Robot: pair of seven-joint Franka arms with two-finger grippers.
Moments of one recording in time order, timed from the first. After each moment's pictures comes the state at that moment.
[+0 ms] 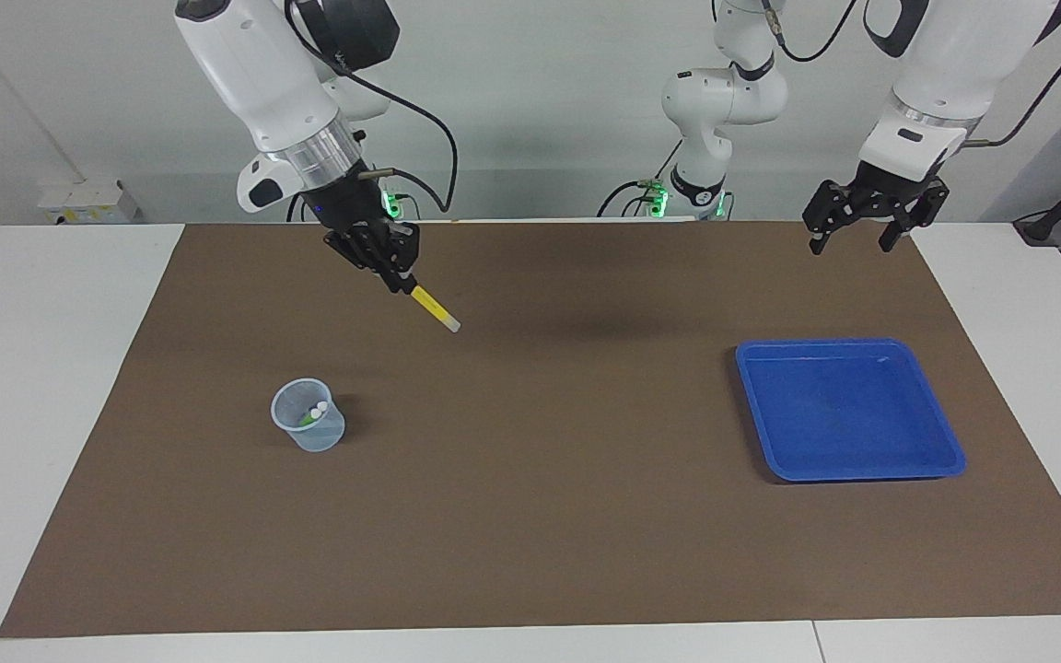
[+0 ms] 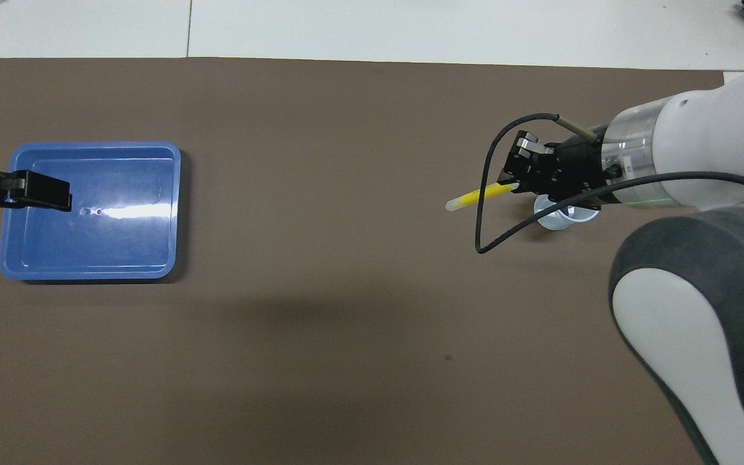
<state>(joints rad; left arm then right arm) -0.08 -0.03 -0.02 -1.58 0.03 1.60 -0.04 0.19 0.05 0.08 -1.62 0.28 1.91 0.66</state>
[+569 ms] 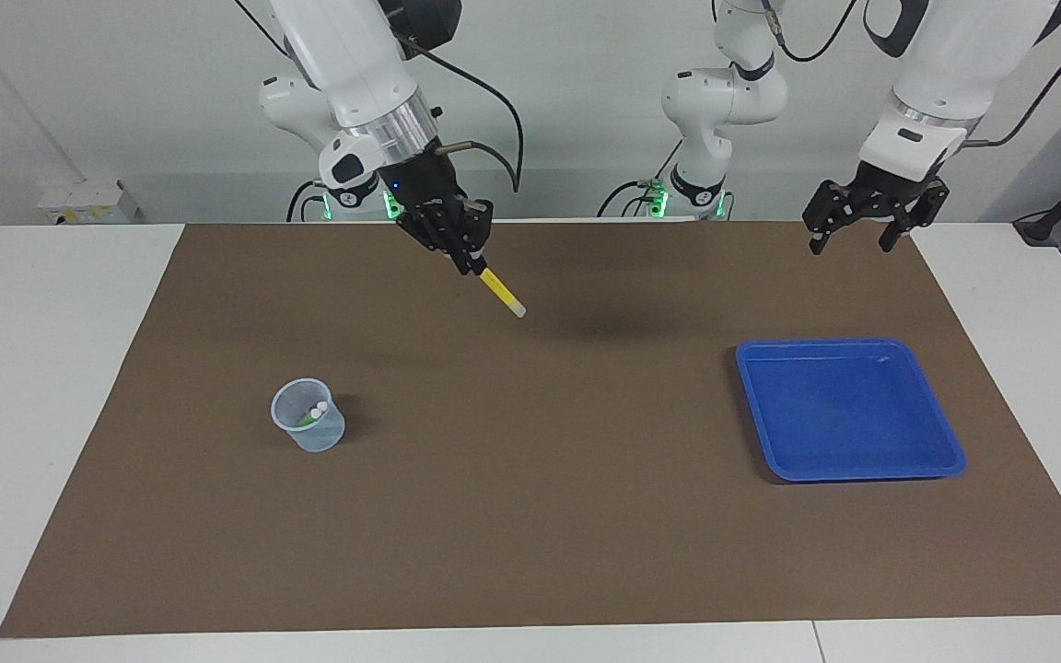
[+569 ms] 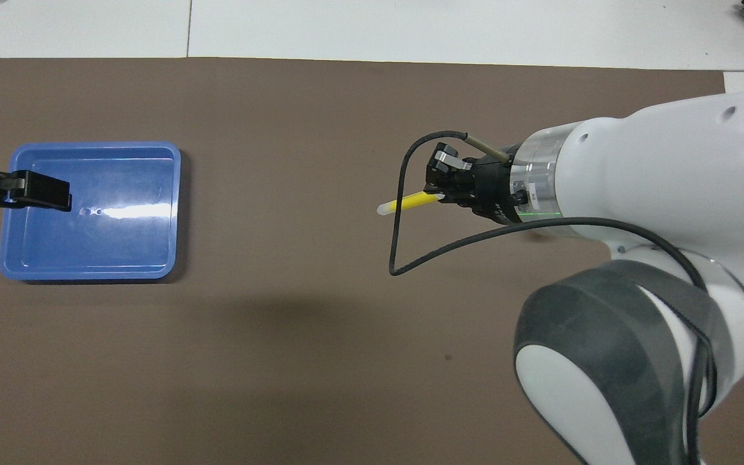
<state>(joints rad) -0.08 -0.03 -0.02 -1.58 0.03 1.60 -0.04 0.31 0.05 0.10 -1.62 0.29 2.02 0.81</state>
